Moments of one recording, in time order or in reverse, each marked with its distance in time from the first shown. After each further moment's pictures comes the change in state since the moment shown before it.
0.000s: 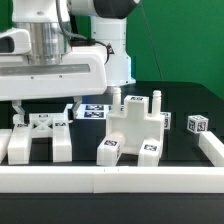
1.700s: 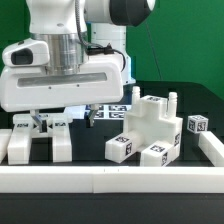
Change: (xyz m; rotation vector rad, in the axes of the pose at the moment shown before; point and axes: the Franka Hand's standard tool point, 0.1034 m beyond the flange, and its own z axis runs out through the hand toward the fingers) arm 0.013 -0.027 0.009 0.022 -0.006 0.007
